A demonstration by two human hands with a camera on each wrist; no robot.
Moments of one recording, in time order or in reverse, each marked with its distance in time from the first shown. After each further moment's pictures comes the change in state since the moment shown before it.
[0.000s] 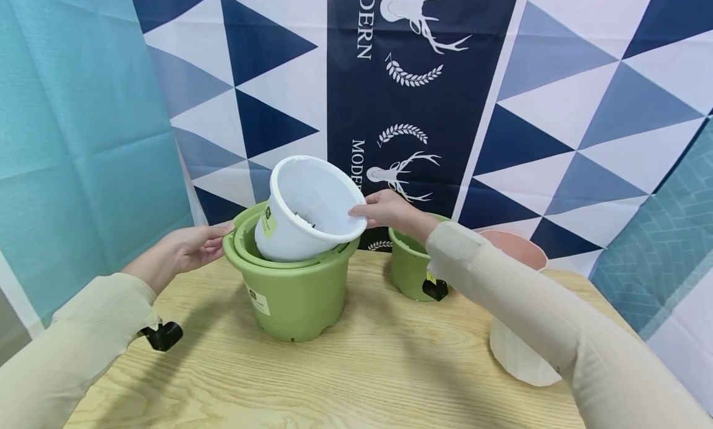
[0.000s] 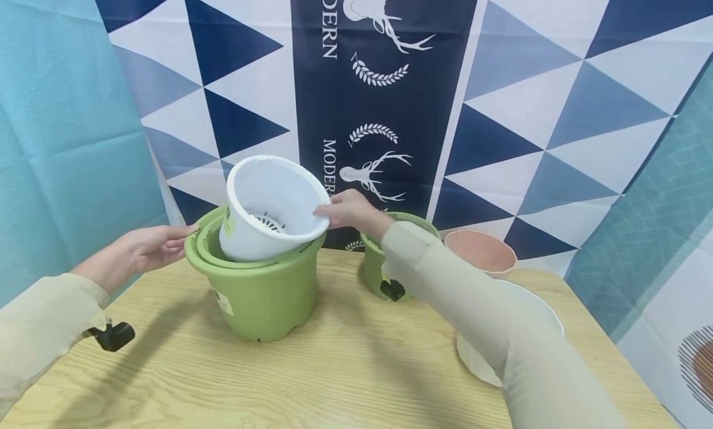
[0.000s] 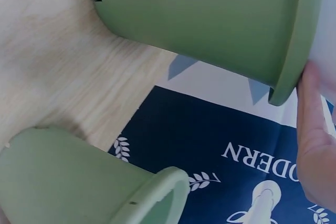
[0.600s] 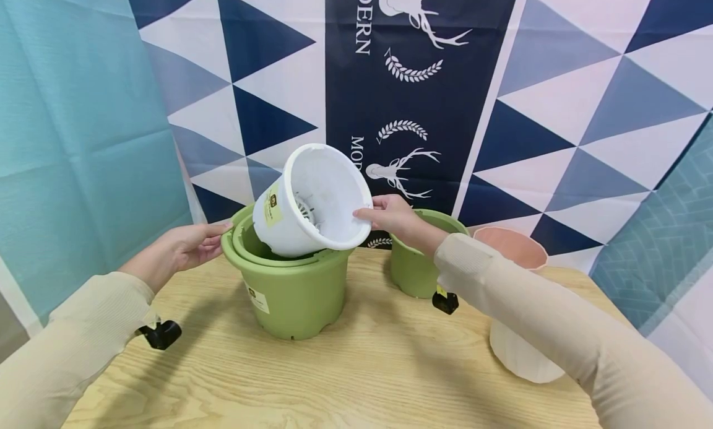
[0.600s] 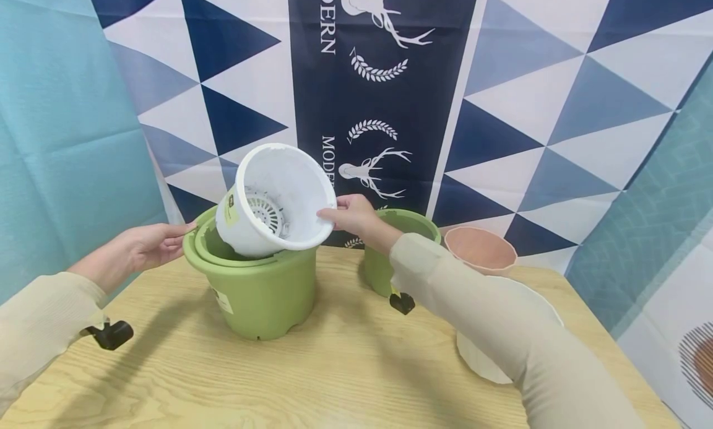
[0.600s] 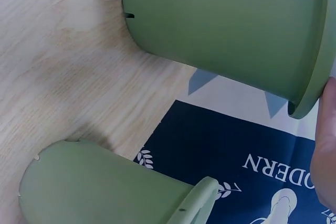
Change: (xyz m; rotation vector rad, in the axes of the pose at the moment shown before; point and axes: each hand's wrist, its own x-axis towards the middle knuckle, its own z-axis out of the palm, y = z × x) left_hand -0.001 0.000 0.000 -0.007 -0.017 0.002; right_hand -0.012 0.020 0.008 0.185 0.080 -0.111
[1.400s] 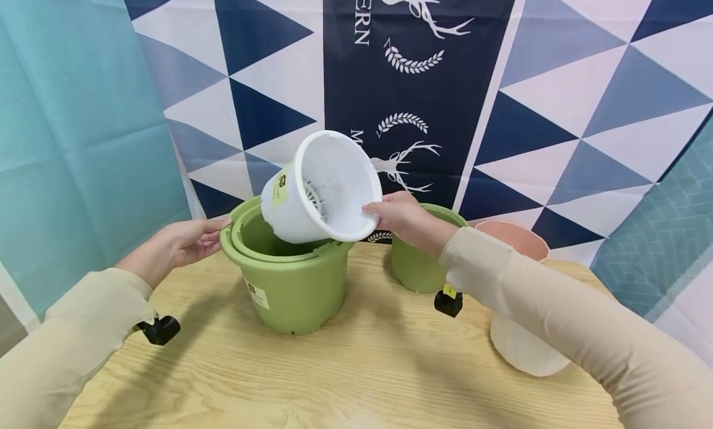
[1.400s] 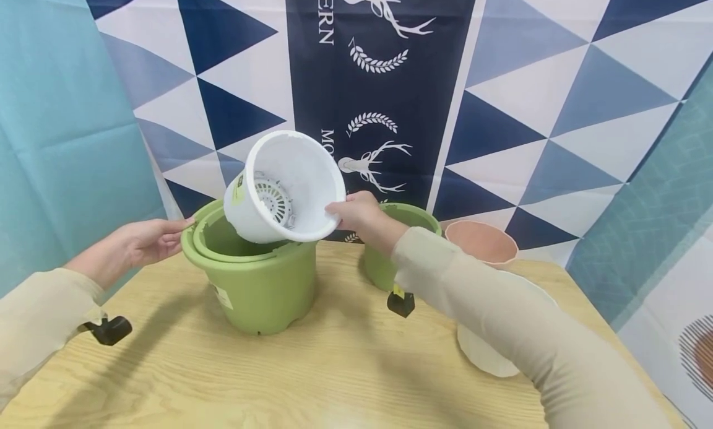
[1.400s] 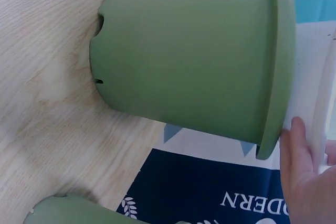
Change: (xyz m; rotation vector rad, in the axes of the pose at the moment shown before) left_hand 0.005 0.001 -0.004 -0.010 -0.012 -0.014; right_hand -0.015 -0.021 0.003 0.122 0.066 0.206
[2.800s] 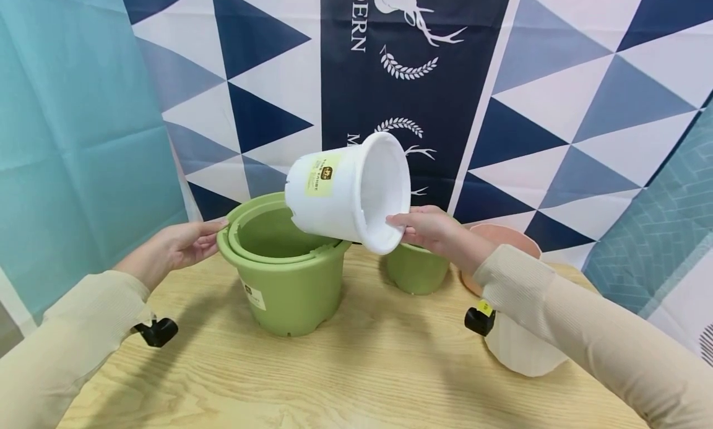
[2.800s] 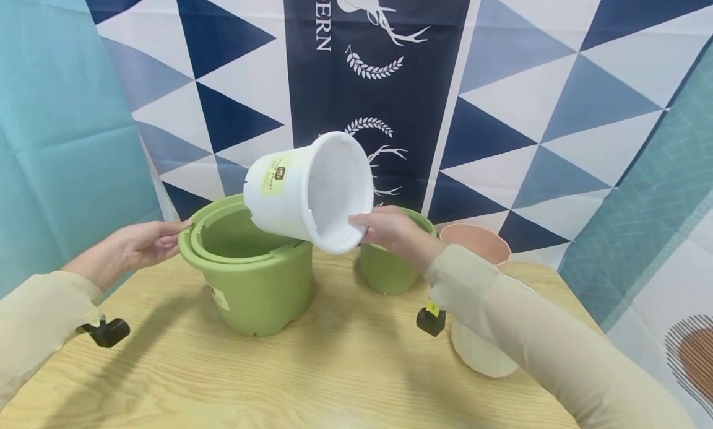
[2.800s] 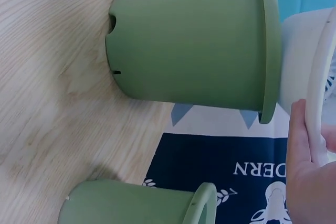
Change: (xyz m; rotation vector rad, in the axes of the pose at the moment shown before) left_hand -0.004 -0.001 -0.001 -0.094 -0.027 -0.012; right_hand -0.026 0.020 -0.048 0.148 -0.107 0.064
